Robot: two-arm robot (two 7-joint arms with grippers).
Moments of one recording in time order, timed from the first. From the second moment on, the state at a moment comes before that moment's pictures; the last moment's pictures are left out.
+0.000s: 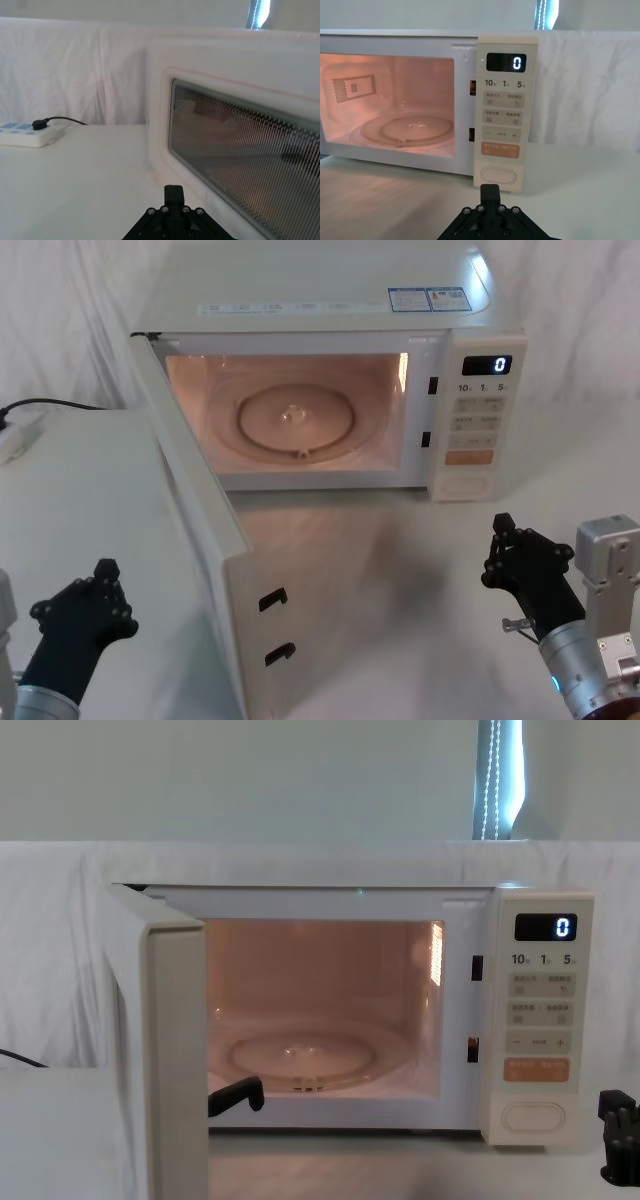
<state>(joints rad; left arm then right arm) 0.27 0.24 0.03 -1.86 -0.26 -0.02 -0.04 -0.04 0.04 -0.12 -1.57 0.01 -0.17 0.08</state>
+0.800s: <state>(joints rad) 0.28 0.27 0.01 -2.02 -0.34 0.10 -0.17 -0.04 0.04 -0.12 -1.57 0.01 -0.17 0.08</state>
